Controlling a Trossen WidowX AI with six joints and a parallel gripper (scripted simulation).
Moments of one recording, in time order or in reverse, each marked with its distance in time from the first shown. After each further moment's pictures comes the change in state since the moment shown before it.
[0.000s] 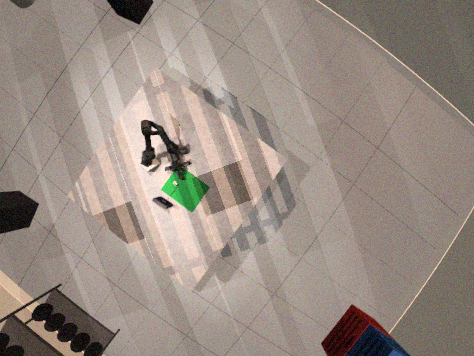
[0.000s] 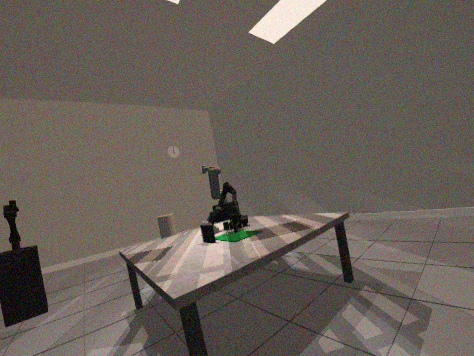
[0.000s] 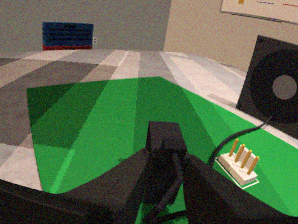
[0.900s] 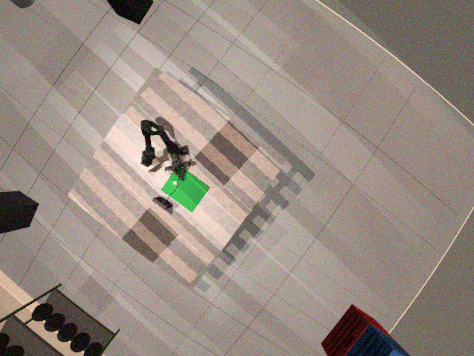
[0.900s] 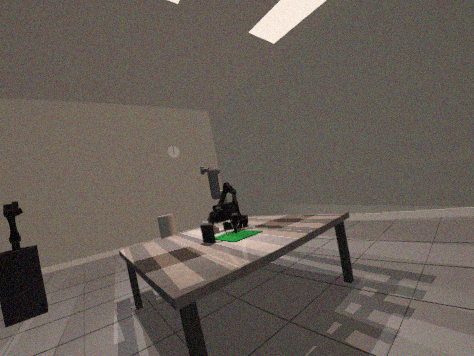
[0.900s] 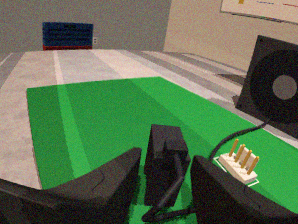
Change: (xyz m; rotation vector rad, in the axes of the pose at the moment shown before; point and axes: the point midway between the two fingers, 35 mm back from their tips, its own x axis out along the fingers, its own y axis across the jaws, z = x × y) arm 0.000 0.000 0.000 0.000 0.000 0.000
